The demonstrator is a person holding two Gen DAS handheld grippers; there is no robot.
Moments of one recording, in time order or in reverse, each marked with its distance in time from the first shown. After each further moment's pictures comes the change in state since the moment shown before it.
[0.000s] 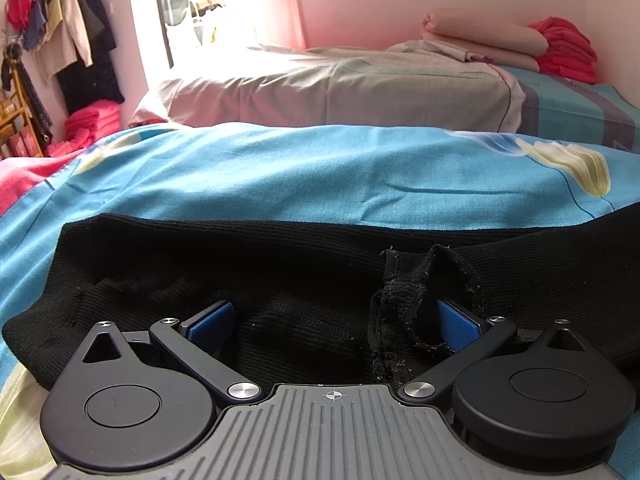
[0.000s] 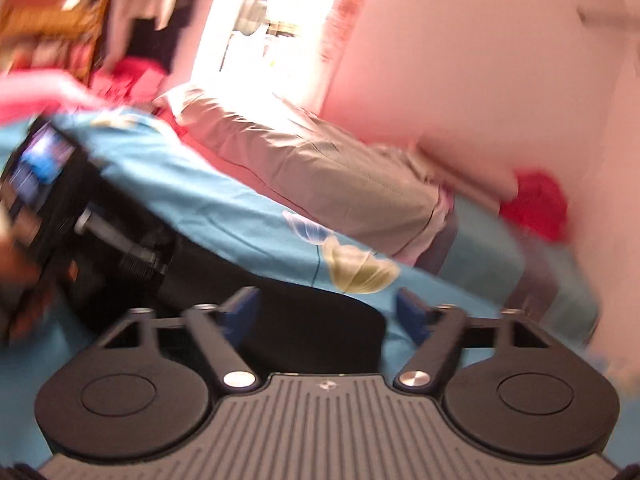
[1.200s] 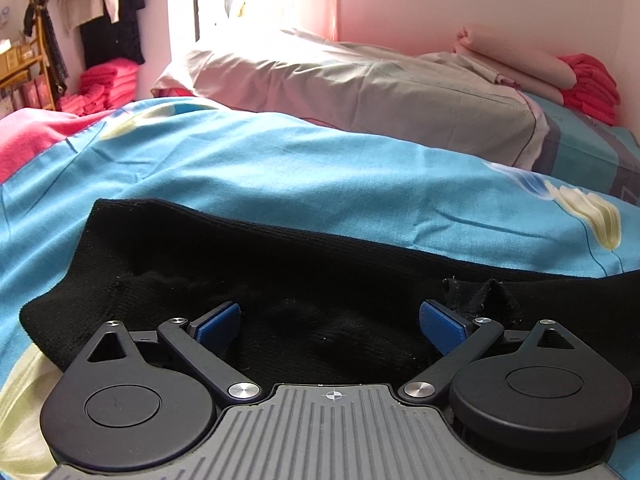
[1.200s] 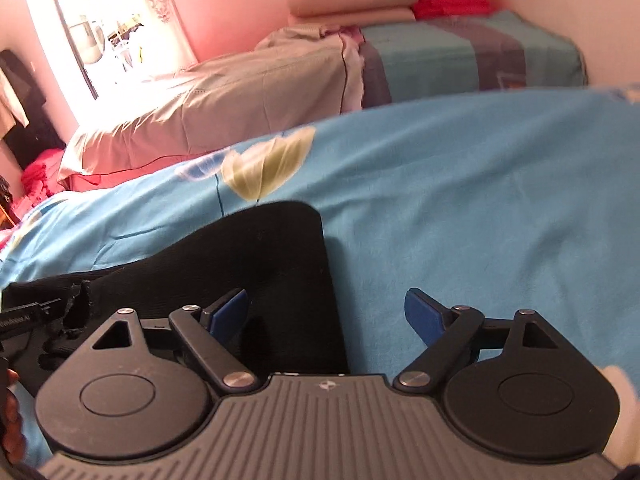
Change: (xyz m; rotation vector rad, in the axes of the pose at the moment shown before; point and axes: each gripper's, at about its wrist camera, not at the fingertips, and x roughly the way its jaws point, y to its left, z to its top) left arm -0.010 0.051 0.015 -0.159 0.038 -0.034; right arm 0.053 -0.077 -0.060 0.532 0.213 -0.066
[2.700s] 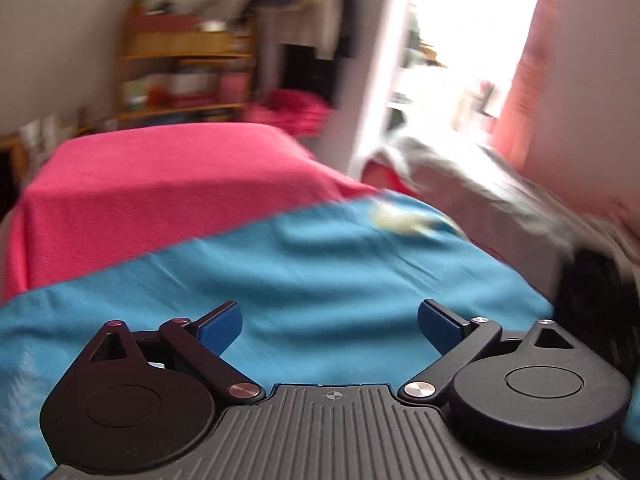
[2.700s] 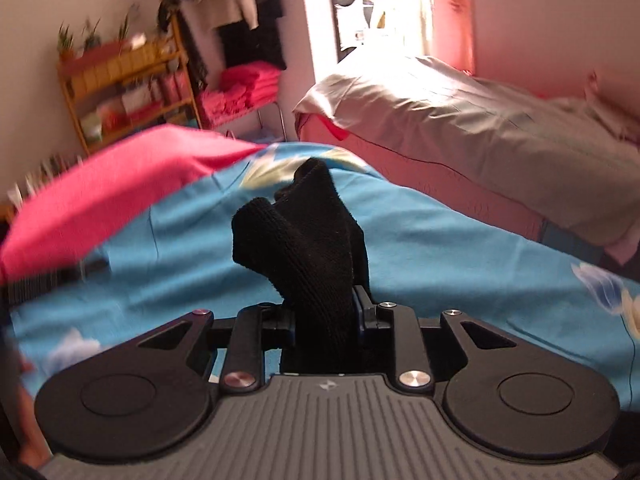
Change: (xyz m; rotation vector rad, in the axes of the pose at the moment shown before) left arm -0.141 0.157 -0.003 -0.361 -0.227 0.279; right arm -0.016 0.322 0.043 -0.419 0.063 0.506
